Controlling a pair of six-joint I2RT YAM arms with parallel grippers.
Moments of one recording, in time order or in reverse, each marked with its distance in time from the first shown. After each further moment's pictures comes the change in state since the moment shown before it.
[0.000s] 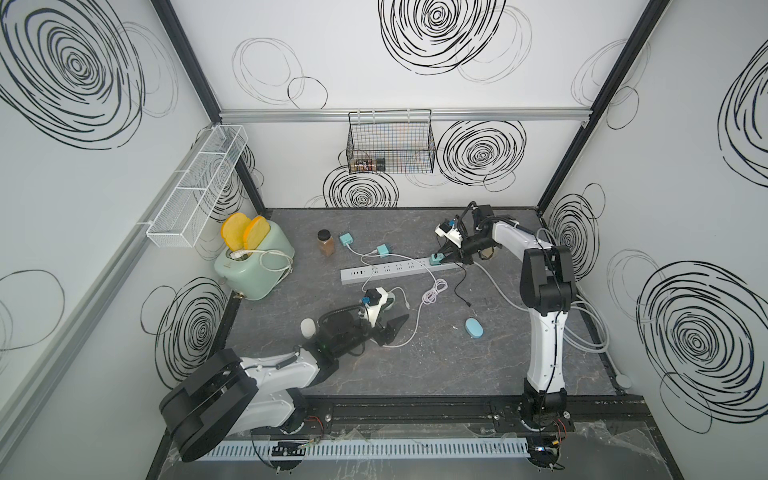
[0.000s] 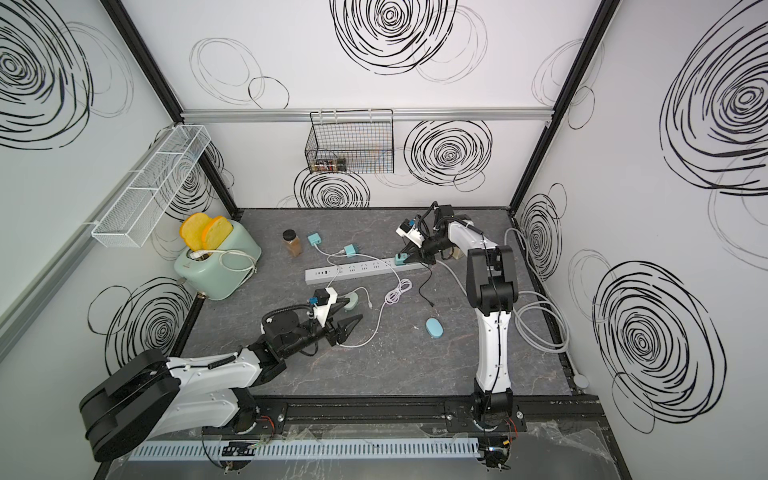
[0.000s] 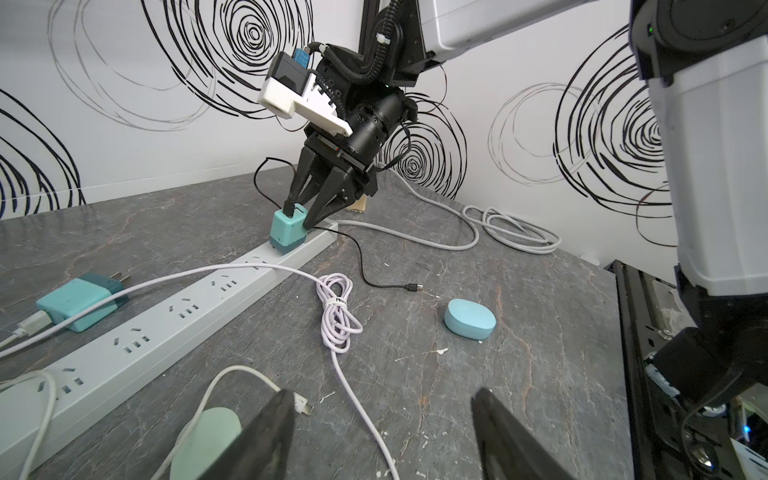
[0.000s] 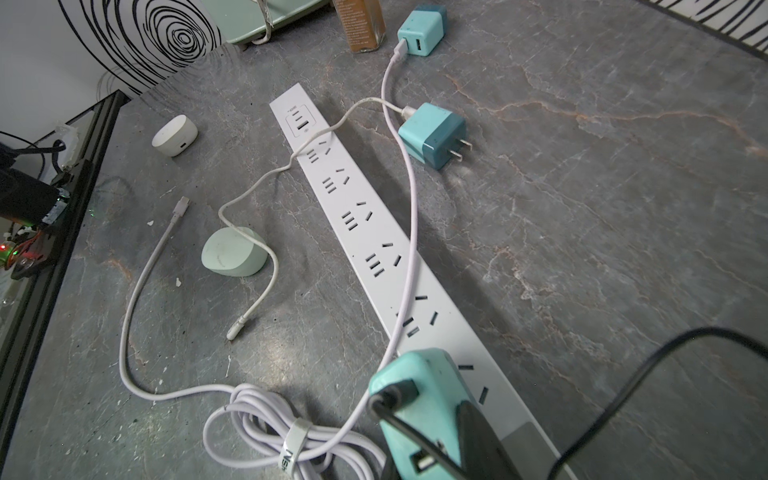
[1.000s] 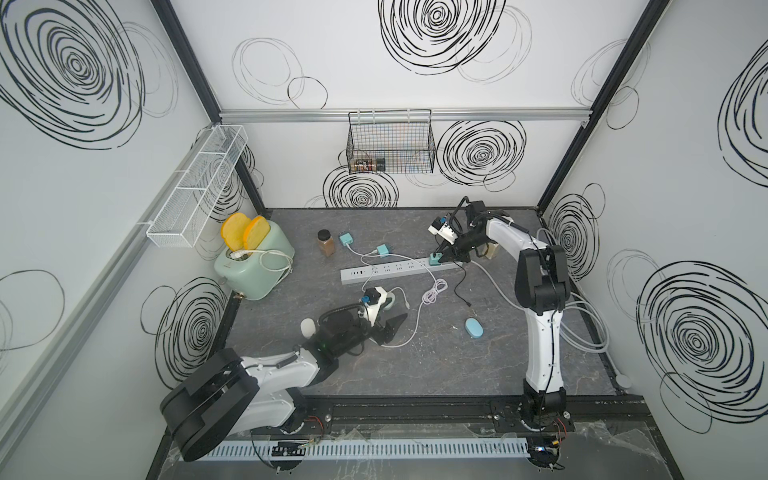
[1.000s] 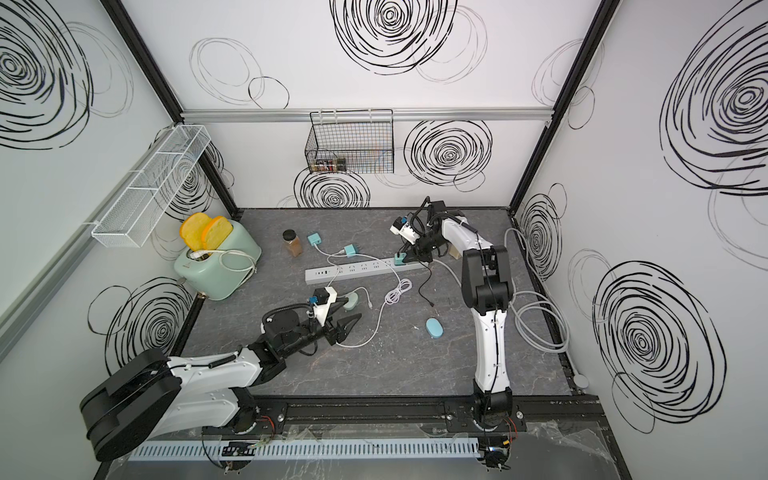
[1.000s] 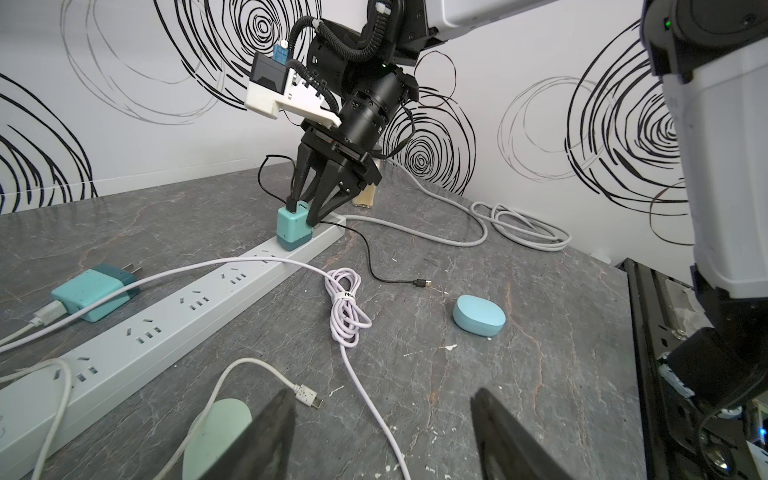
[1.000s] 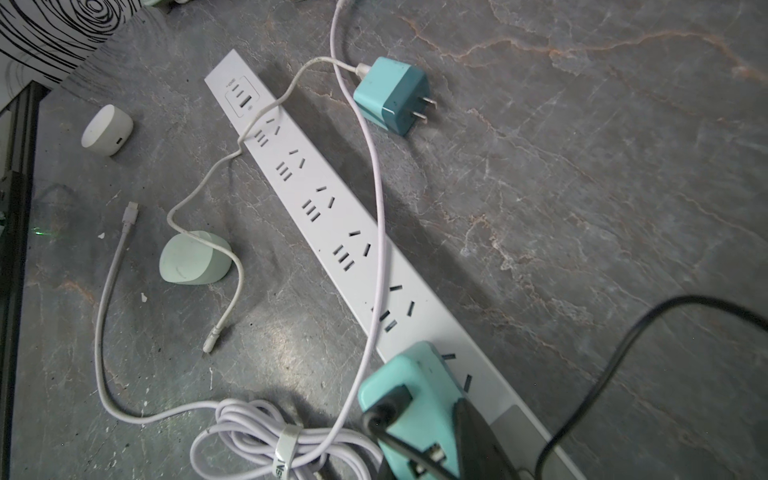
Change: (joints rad) left arm 0.014 0.006 0.000 -0.008 -0.004 0.003; right arm 0.043 0.028 0.073 -0.049 0.187 0.160
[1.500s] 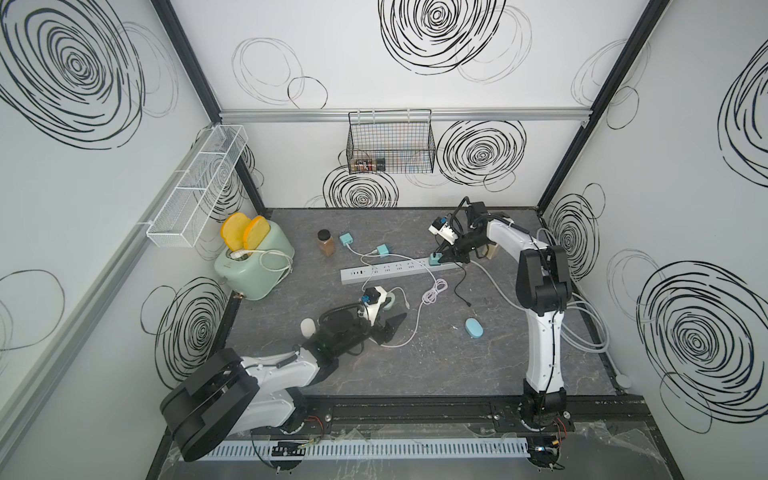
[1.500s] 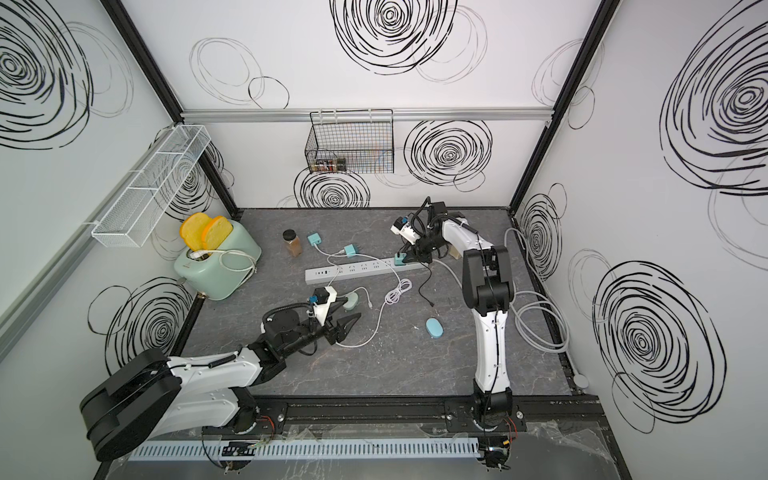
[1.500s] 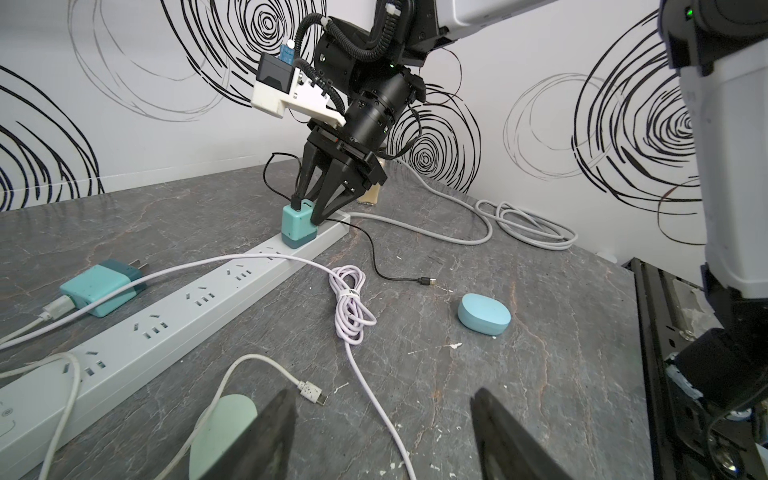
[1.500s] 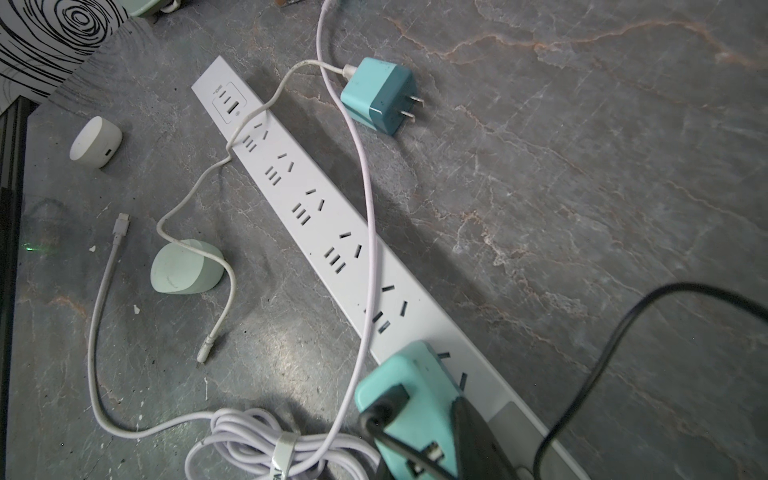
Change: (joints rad) left arm 0.005 0.000 0.002 -0.010 -0.010 0.002; right arm -0.001 -0.019 -0.037 0.049 -0.008 0.053
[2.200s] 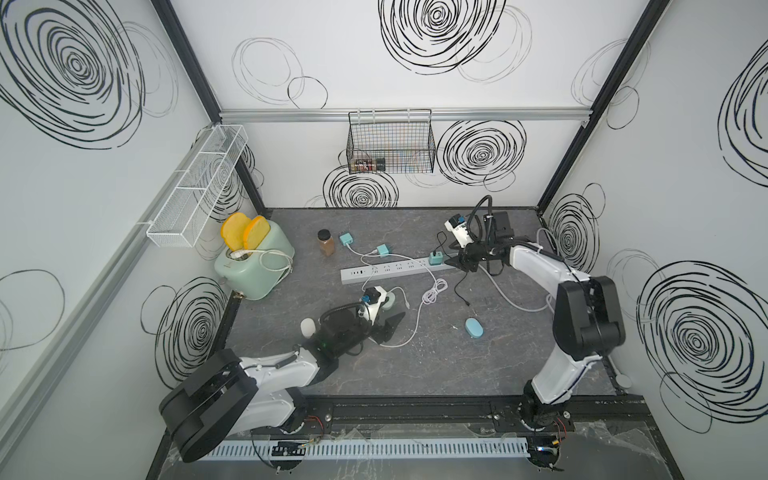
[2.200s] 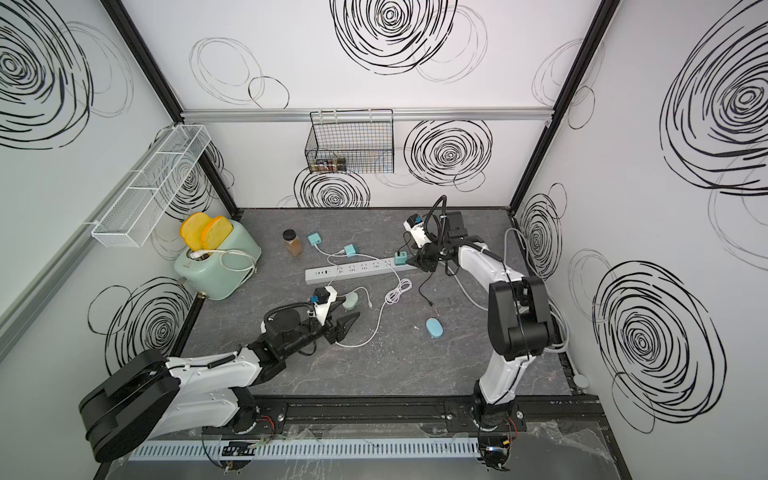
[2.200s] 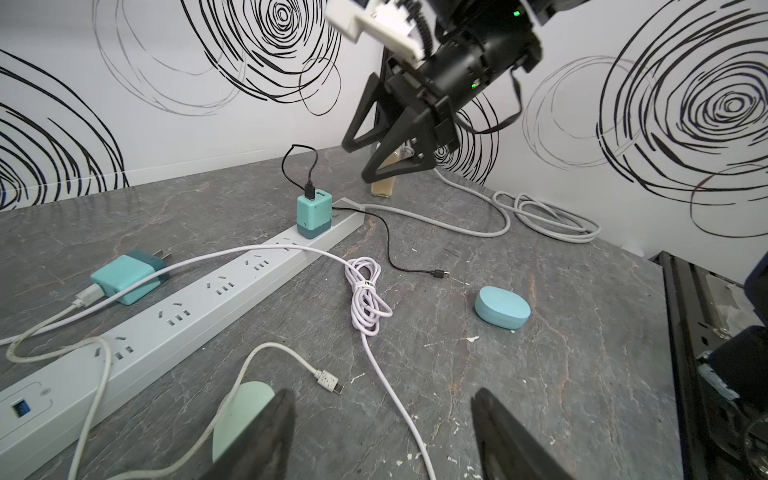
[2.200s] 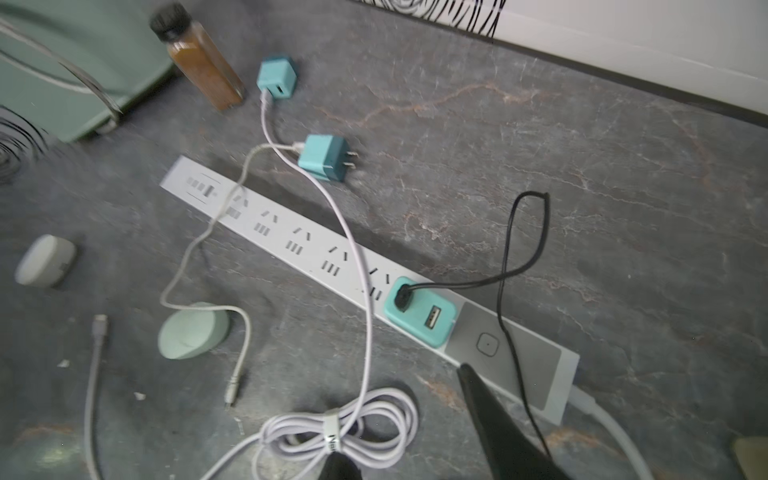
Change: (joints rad) left arm -0.011 -0.010 0.006 -0.054 -0.056 0.022; right arm 0.003 -0.565 -0.637 0.528 0.076 0.544
